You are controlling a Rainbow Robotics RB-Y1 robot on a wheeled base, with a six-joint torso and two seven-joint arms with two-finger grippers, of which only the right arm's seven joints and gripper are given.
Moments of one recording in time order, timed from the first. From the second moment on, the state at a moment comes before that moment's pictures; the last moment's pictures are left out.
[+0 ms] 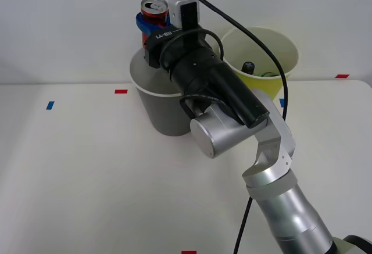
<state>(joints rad) -0.47 0.02 0.36 -1.75 -0.11 0.27 1.51</state>
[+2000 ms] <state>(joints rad) 0.04 -0.34 0.30 -2.24 -0.16 0.23 1.27</state>
